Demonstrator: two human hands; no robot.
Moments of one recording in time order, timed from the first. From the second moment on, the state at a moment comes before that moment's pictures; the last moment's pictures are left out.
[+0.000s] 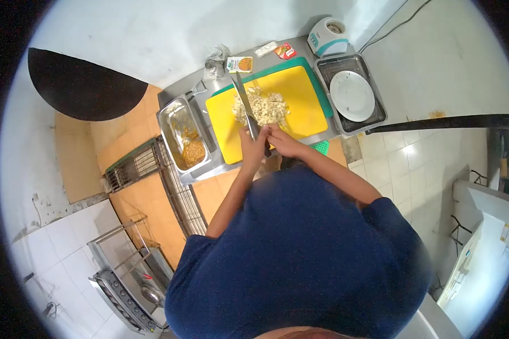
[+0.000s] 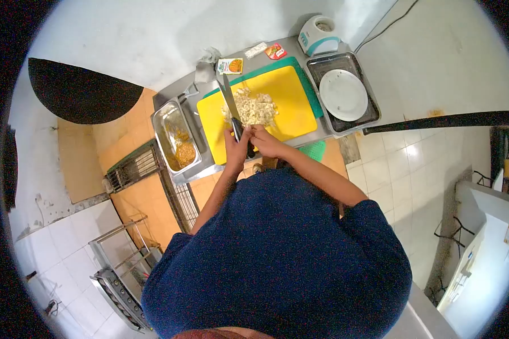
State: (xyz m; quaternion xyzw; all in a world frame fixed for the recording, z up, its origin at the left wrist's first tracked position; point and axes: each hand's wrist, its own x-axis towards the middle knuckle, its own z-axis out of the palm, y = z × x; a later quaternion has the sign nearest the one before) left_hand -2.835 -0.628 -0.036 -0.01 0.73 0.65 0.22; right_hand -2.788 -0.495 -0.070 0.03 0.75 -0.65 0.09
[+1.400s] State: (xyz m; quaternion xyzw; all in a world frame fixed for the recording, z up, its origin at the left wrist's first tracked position) left_hand -2.780 -0.560 -0.005 0.13 0.73 0.56 0.37; right_hand -2.579 -0.315 -0.167 0.49 0.37 -0.71 -0.35
